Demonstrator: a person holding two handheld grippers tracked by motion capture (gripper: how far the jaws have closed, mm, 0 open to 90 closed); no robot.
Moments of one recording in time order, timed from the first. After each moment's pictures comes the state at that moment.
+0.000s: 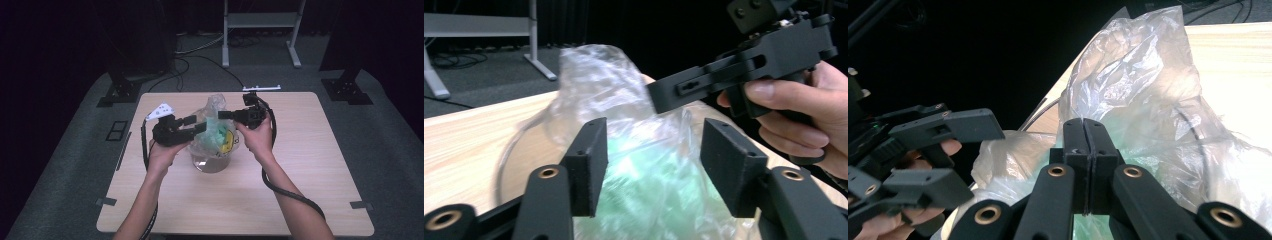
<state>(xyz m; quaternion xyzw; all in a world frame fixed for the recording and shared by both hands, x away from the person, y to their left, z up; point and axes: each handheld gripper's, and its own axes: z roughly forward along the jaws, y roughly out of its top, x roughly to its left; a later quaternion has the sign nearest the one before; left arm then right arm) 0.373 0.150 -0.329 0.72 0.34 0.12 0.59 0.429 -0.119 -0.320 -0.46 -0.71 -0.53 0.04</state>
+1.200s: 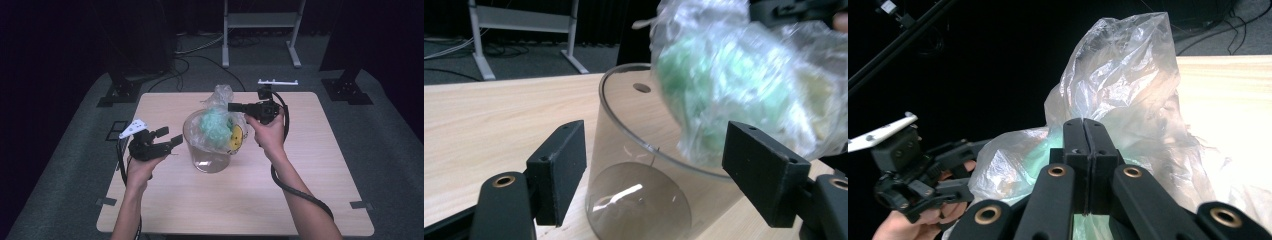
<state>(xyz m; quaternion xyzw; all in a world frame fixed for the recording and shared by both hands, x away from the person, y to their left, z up) 0.349 0.211 -0.361 0.70 0.40 0.15 0.58 0.421 -0.148 -0.297 -0.46 -0.68 -0.57 0.04</state>
